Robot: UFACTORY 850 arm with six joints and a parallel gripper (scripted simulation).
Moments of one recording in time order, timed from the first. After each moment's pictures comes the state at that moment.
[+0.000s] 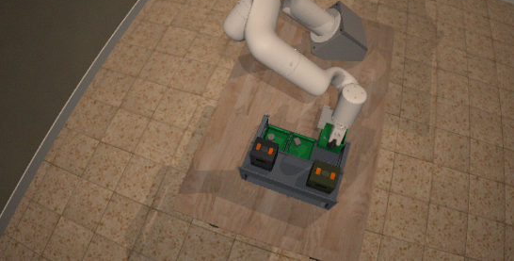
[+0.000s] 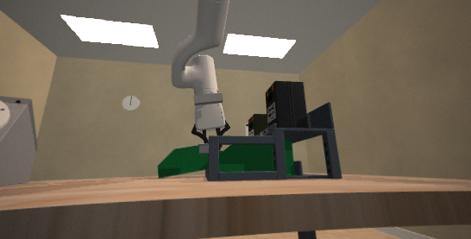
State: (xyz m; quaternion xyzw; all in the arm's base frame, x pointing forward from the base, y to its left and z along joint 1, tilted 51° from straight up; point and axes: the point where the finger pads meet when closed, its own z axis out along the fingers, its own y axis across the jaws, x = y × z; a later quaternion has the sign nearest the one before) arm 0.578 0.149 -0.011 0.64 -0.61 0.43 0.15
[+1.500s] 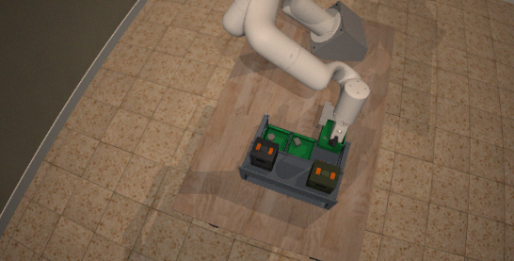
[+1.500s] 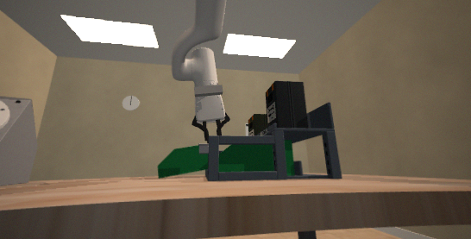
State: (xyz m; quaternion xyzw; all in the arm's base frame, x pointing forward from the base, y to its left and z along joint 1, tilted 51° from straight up) arm 0.571 0.170 0.007 0.64 -0.61 0.43 0.15
